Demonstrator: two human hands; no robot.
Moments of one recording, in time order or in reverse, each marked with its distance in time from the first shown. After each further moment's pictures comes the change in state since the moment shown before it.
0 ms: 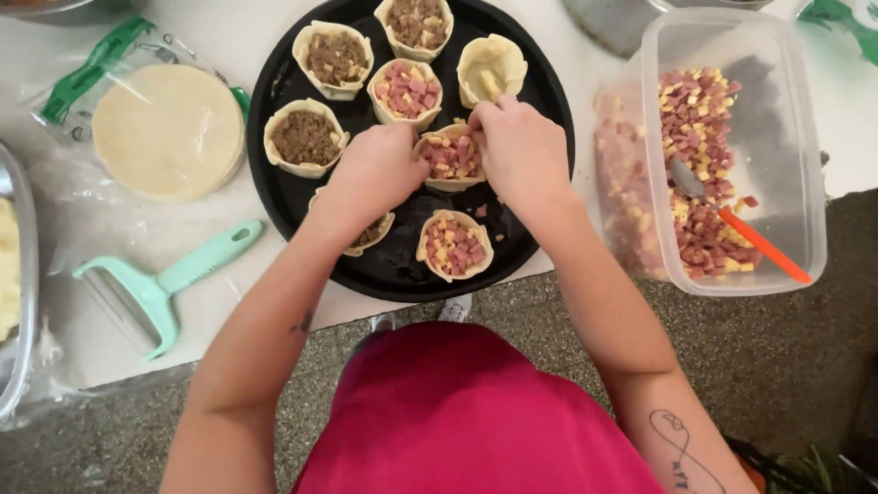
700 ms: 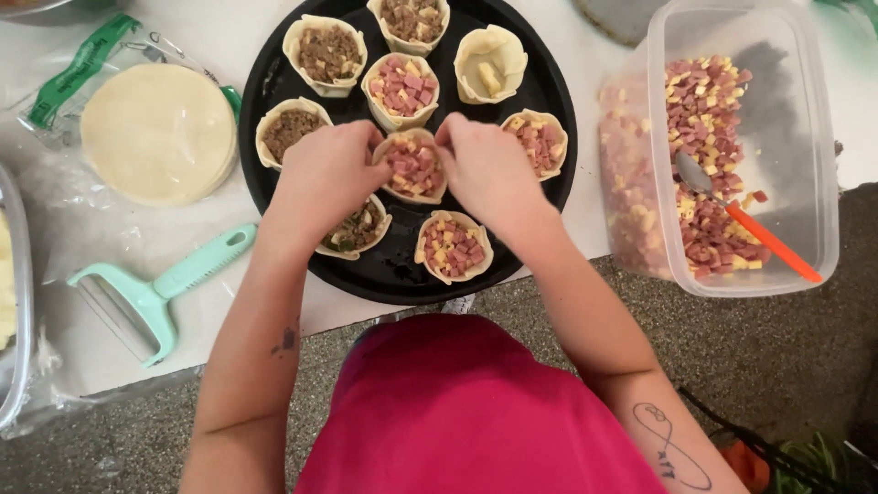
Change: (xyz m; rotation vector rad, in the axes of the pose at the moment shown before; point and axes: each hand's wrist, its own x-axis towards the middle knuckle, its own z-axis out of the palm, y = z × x) left_hand -0.038 -0.011 -0.036 0.009 0.024 -0.121; right_hand 0.001 -0.037 -0.017 0.393 -0.257 0.084
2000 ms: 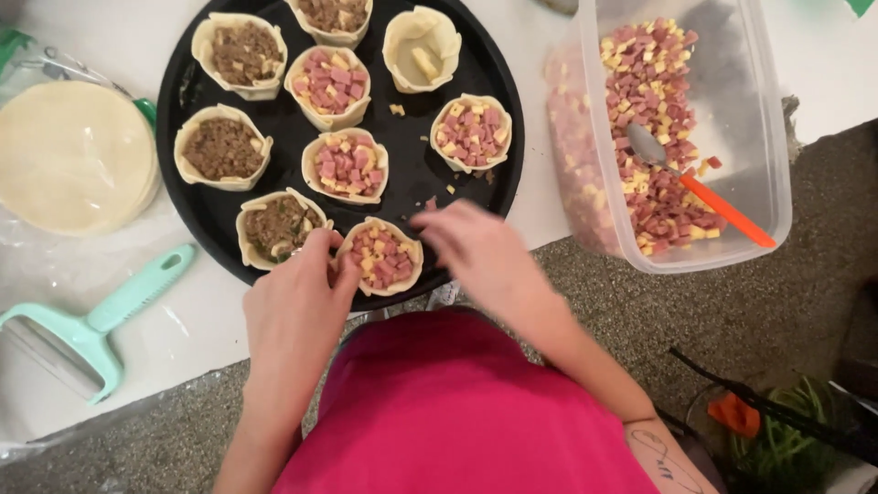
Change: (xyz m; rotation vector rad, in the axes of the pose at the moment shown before) left_hand -0.103 0.038 0.061 0.077 0.093 -0.207; right_hand -0.110 0.025 -0.004 0.408 0.088 -0.081
